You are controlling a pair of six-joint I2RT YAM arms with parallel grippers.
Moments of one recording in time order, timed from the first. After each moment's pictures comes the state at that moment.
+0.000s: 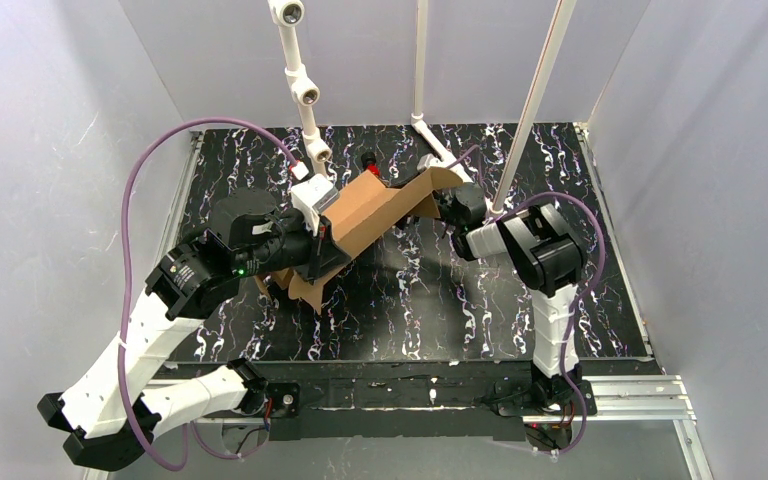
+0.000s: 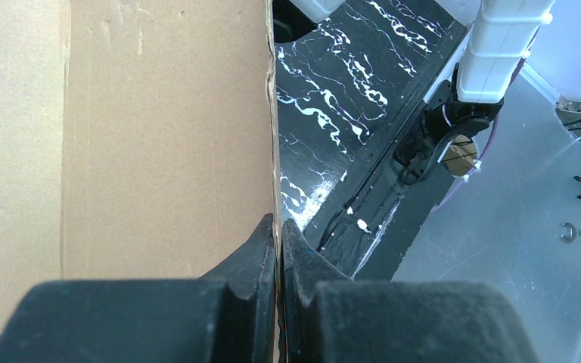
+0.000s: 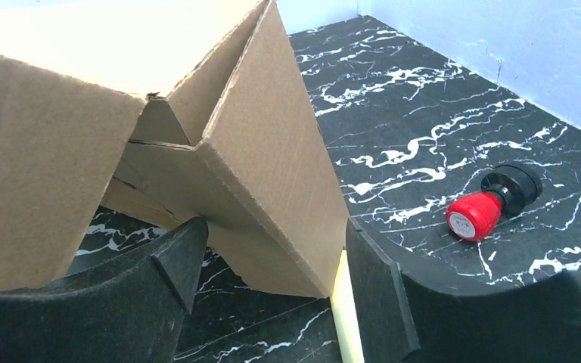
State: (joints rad) left arm -0.75 0.96 1.37 -0.88 0.28 -0.14; right arm 0.48 2.09 1.01 1.25 -0.76 0.21
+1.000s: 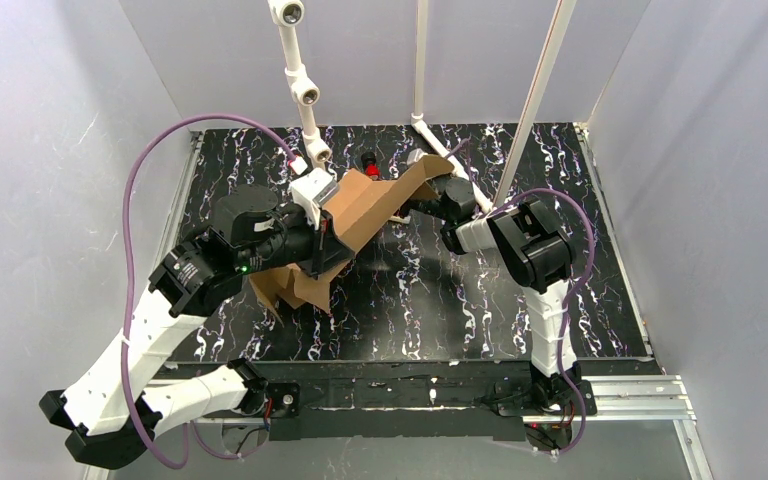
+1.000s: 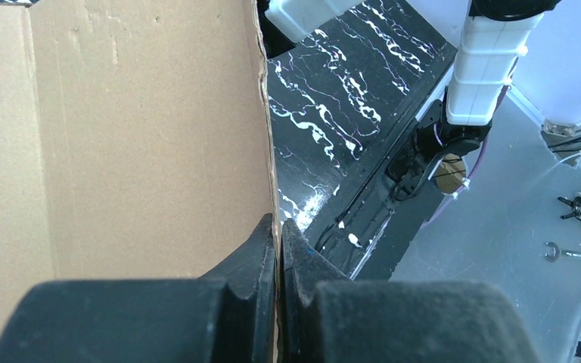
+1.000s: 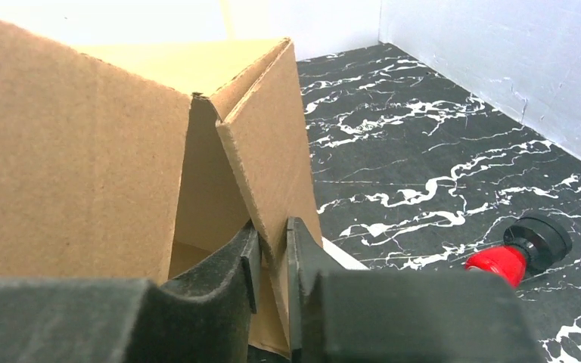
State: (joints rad) left arm -0.75 0.97 1.37 -0.84 0.28 -0.19; right arm 0.51 2.16 1.13 1.30 -0.78 0.26
